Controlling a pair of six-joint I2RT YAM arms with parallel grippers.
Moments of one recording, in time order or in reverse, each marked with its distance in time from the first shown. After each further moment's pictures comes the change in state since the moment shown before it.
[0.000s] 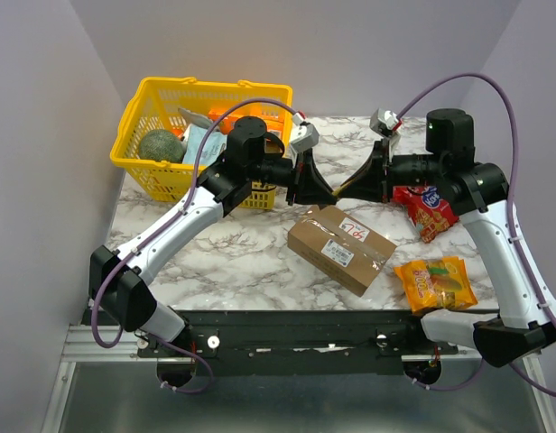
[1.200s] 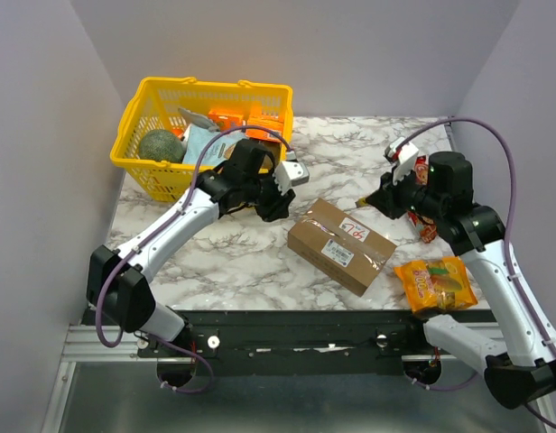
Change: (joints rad) left arm 0.055 -0.023 -0.089 -0.575 -0.581 0.602; right arm -0.019 -0.240 -0.379 0.143 0.629 0.039
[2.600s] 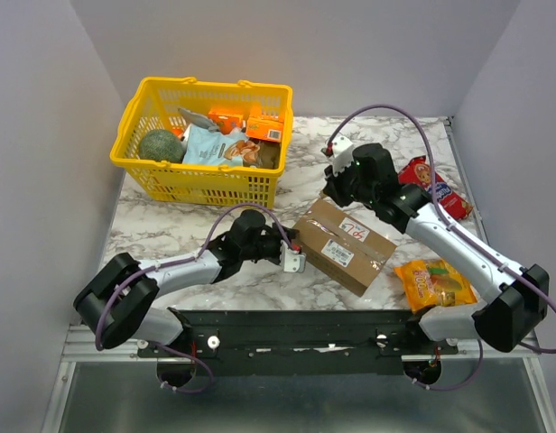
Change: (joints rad) left arm -0.169 -0.109 -0.745 0.933 -0.016 0.599; right arm 0.291 0.327 0.012 0.293 0.312 0.042
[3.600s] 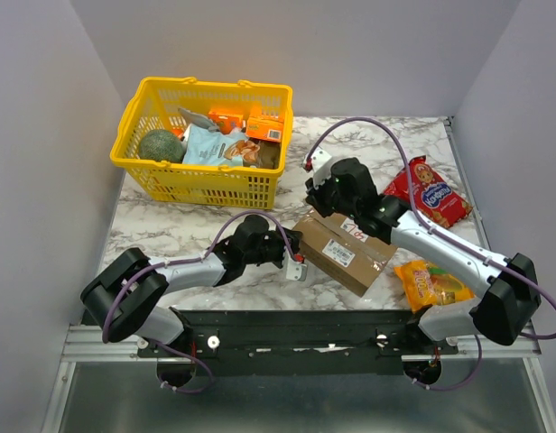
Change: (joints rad) left arm -0.041 0.058 -0.049 0.110 -0.038 0.117; right arm 0.136 0.044 -0.100 0.174 0.092 0.013
